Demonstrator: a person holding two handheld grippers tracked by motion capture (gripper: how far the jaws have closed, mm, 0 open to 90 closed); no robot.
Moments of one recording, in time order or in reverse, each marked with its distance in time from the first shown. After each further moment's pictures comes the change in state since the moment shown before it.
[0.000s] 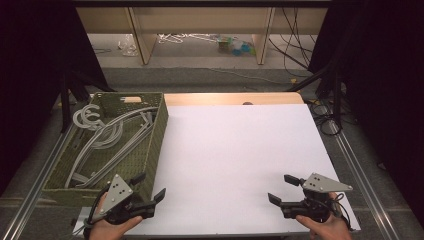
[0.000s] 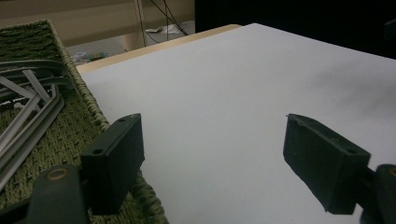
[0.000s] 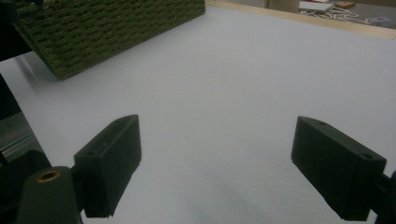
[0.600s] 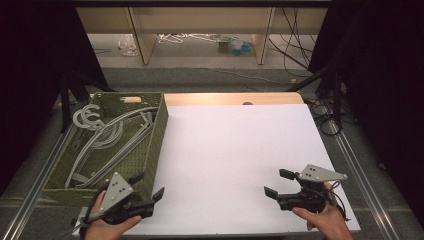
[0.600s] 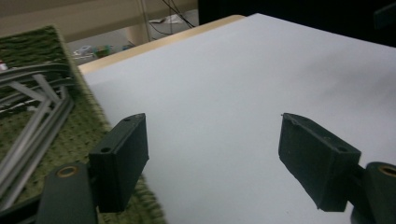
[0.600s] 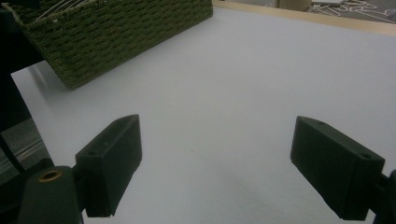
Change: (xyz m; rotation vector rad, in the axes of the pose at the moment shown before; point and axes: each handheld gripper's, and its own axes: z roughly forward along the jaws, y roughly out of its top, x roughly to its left) left arm -0.010 0.016 -0.006 0.060 0.013 0.021; right arm -0.007 0.016 0.012 0.007 0.046 0.023
